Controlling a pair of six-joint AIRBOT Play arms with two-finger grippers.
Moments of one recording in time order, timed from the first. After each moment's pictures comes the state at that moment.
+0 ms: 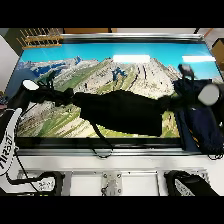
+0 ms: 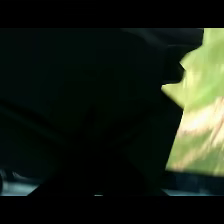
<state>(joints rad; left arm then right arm) 0.10 -1.46 1.14 0.87 -1.12 -1.41 0.10 -0.98 1.06 -1.39 1.26 1.72</state>
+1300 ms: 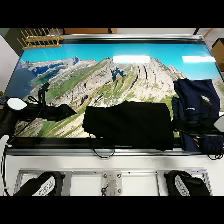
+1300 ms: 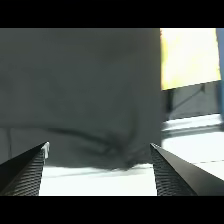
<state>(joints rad) 0.14 -1.08 0.85 0.87 -1.20 -1.32 -0.21 -0.74 0.75 -1.32 1.32 1.66</state>
